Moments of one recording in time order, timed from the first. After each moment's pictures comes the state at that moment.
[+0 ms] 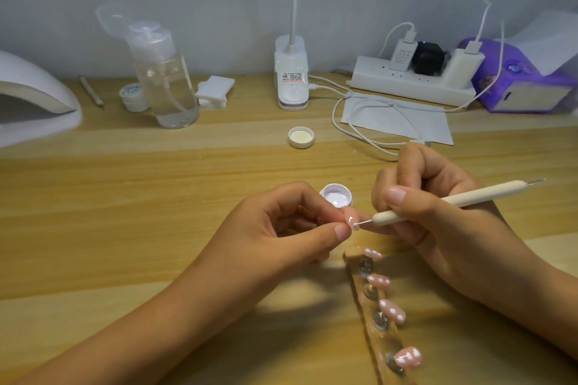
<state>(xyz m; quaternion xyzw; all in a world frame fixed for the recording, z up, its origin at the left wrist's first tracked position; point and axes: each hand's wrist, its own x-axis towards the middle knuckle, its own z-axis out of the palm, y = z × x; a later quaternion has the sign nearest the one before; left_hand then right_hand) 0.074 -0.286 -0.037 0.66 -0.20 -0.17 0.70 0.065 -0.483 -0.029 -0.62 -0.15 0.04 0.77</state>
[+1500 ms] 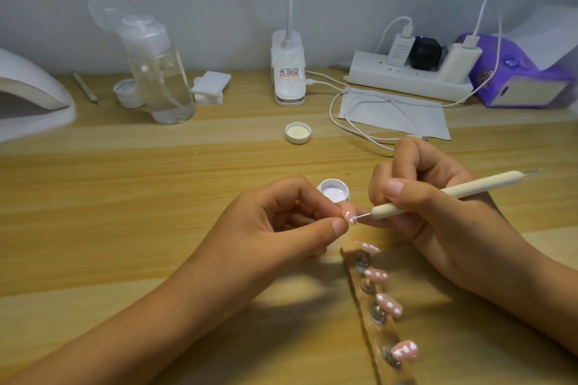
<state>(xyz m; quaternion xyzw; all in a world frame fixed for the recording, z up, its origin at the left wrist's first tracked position) 0.072 -0.287 -0.034 0.66 -0.21 -0.16 0.70 0.065 -0.483 -0.028 -0.60 -0.14 0.05 0.79</state>
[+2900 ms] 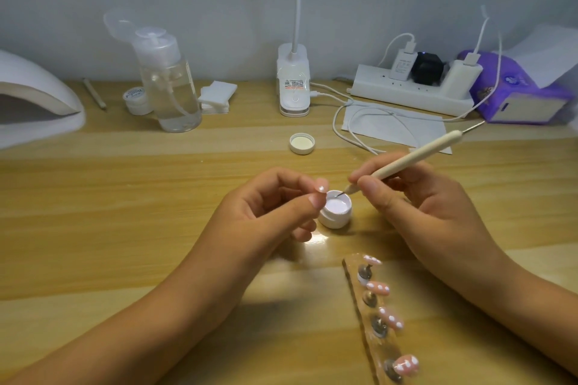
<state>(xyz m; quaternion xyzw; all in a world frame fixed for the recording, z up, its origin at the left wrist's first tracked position) 0.082 -0.282 -0.041 0.60 -0.14 -0.13 0.77 0.075 -0.481 -0.038 -0.80 -0.15 -0.11 0.57</state>
